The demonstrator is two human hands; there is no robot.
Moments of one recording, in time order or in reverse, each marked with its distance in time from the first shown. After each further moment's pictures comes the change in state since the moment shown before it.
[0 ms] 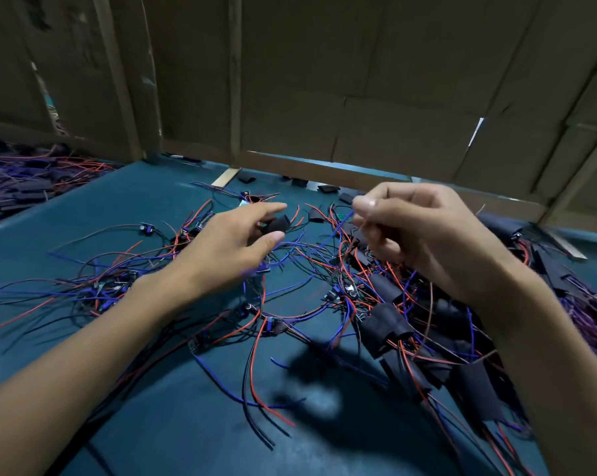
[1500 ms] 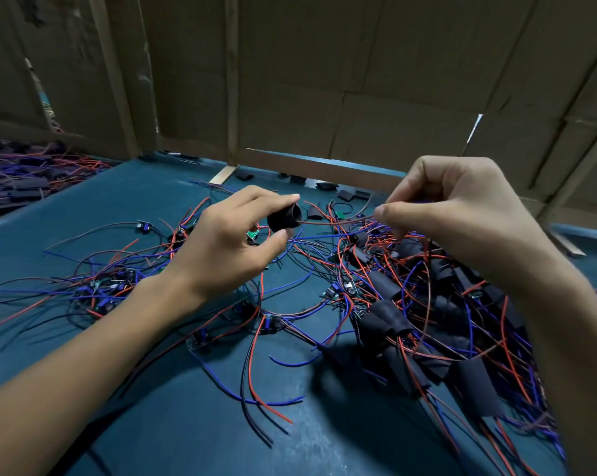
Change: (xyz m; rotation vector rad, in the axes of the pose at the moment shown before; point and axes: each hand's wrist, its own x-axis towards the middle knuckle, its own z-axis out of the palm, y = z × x) left_hand -0.004 0.008 0.004 0.084 0.269 0.377; right_hand -0.012 -0.026 -0.008 -0.511 0.279 -0.085
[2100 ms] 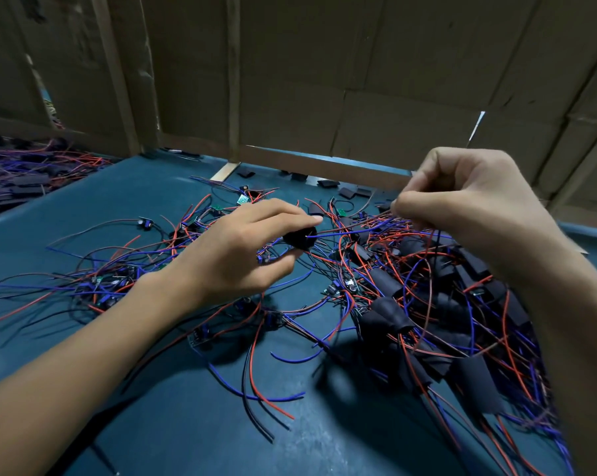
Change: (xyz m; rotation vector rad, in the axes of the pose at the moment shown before) left_hand -0.002 0.009 -0.003 -0.027 -0.180 0.197; right_hand 0.002 0.004 -0.004 0.045 0.057 0.022
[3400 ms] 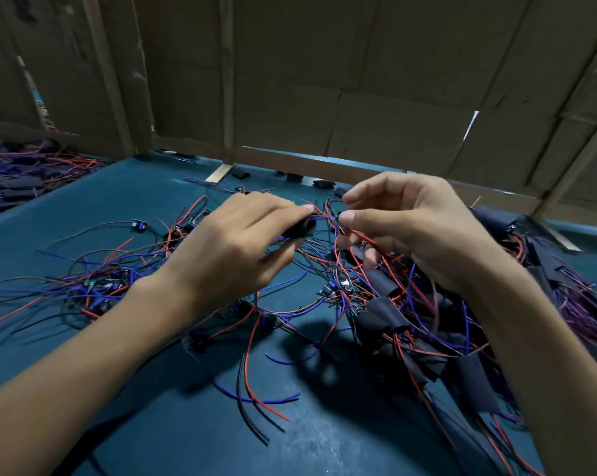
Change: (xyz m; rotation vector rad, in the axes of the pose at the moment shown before) left_hand 0.003 0.008 -0.002 0.354 0.135 0.084; right_hand 0.003 0.020 0.028 0.456 -0.250 0.133
